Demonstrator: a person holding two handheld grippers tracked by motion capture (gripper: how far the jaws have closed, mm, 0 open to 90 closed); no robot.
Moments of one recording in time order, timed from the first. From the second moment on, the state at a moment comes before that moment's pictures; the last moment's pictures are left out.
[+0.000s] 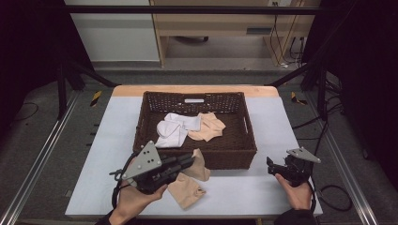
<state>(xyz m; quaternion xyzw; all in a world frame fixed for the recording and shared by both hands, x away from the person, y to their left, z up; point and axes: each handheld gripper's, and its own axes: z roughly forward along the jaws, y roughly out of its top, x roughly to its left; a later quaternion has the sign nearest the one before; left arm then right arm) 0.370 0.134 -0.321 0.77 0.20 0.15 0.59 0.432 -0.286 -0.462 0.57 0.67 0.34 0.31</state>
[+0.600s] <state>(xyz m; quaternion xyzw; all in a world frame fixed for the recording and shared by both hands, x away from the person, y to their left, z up) 0.382 0.139 -0.408 0.82 0.27 0.11 0.50 0.433 -0.285 -0.463 0.57 0.68 0.34 0.31</state>
